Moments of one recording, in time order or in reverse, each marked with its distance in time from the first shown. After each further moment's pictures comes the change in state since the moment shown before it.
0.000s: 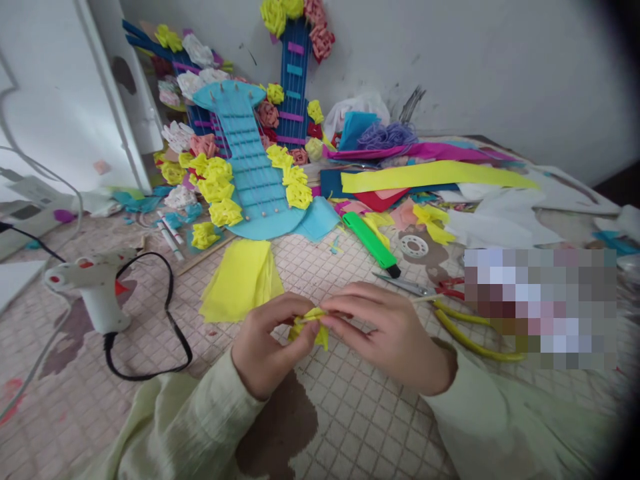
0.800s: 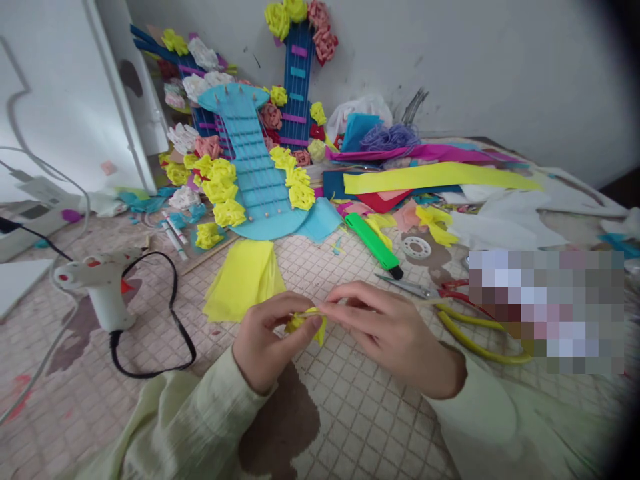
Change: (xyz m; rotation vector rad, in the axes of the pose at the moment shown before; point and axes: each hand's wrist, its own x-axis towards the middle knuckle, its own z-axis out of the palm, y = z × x) left_hand -0.002 -0.007 -0.002 -0.061 0.048 -0.068; right_hand -0.003 0.003 -0.005 -0.141 -0.112 -0.091
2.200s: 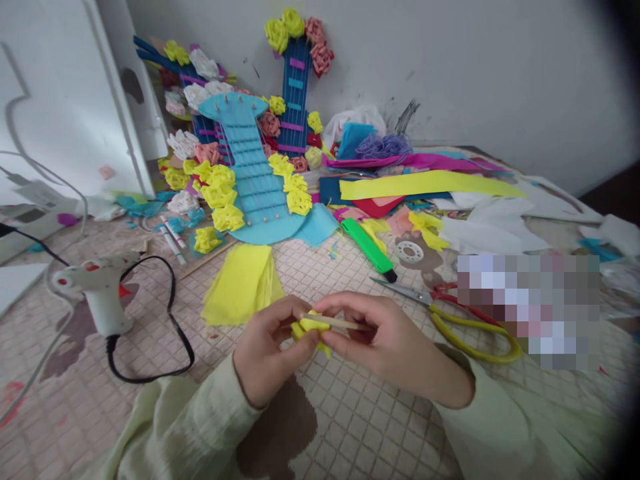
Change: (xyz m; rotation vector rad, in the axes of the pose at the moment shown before) left_hand -0.003 0.014 0.003 -0.269 -0.066 -0.100; right_hand 0.010 -0.020 -0.009 0.601 -0.167 0.564
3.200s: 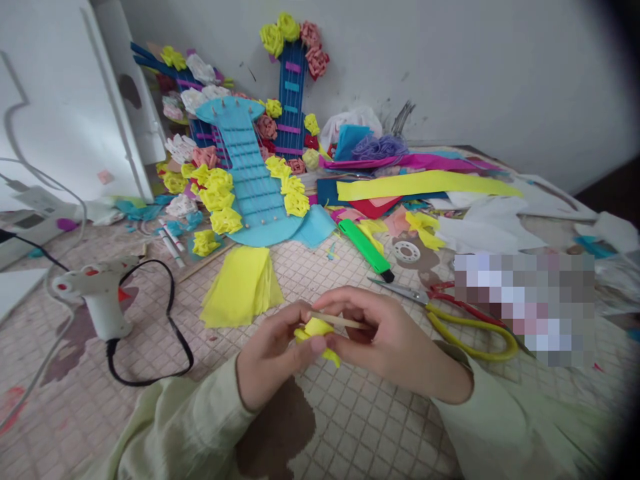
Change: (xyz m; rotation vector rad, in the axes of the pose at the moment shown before) left_hand 0.001 0.001 0.000 -0.131 -0.168 0.008; right_hand -0.001 -0.007 -0.004 0.167 -0.040 0.067
